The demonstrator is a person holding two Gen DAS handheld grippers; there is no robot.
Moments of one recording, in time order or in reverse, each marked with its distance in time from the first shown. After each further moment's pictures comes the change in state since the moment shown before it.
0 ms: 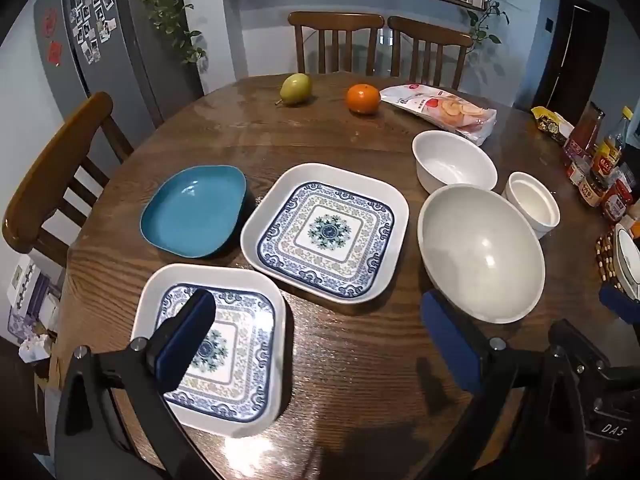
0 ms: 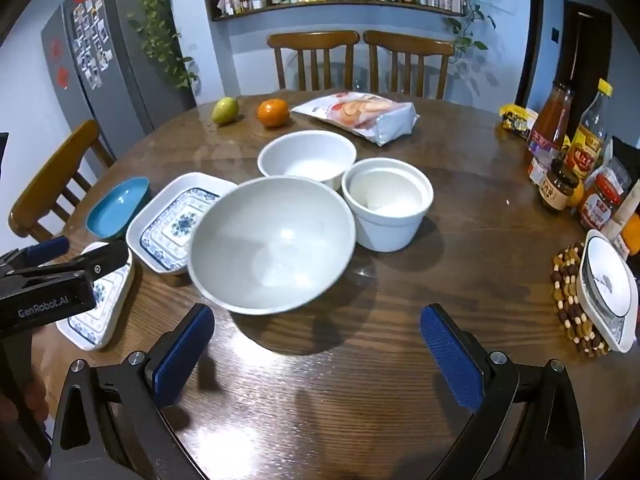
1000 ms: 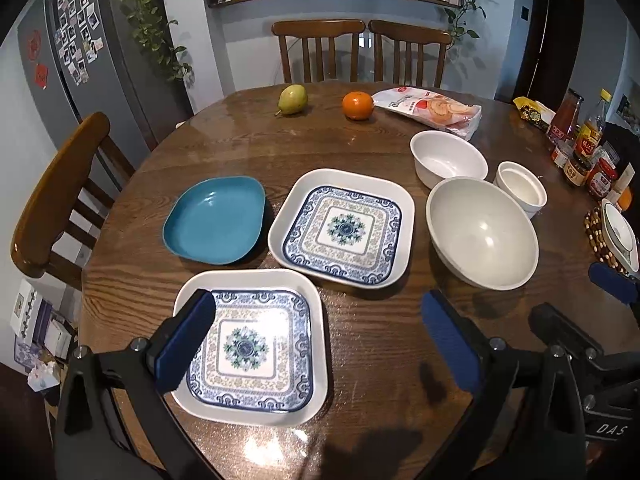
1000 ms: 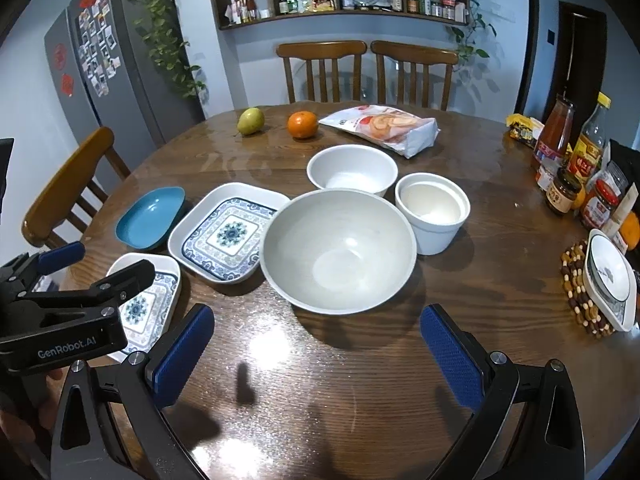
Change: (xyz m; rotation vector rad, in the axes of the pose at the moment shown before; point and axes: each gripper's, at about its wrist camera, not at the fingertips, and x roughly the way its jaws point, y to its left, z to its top) left arm -0.023 0.037 -0.004 0.086 -0.035 -0.049; right arm -0.021 0.057 0.000 0.021 -0.032 0.004
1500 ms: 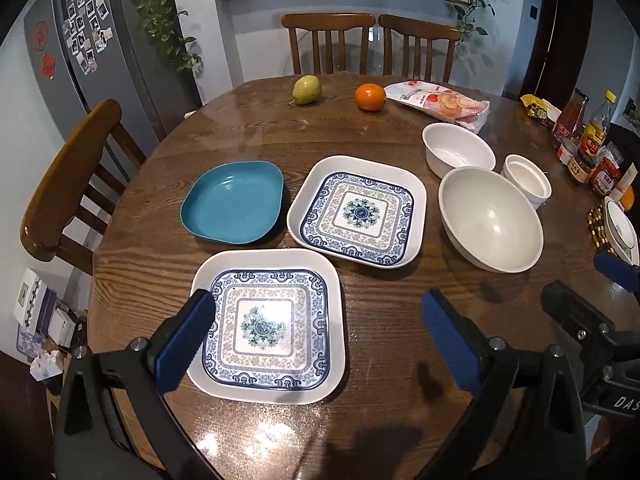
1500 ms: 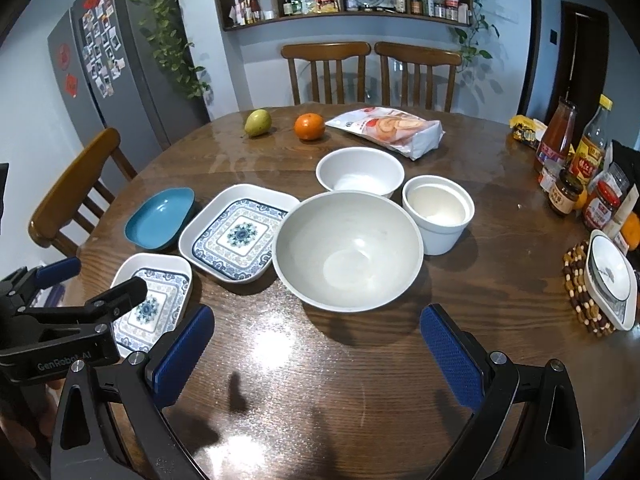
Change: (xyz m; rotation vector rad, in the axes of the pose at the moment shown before) left arm -0.010 0.010 -0.012 -0.018 0.026 0.014; right arm -0.006 0.006 -0.001 0.000 -0.001 0.015
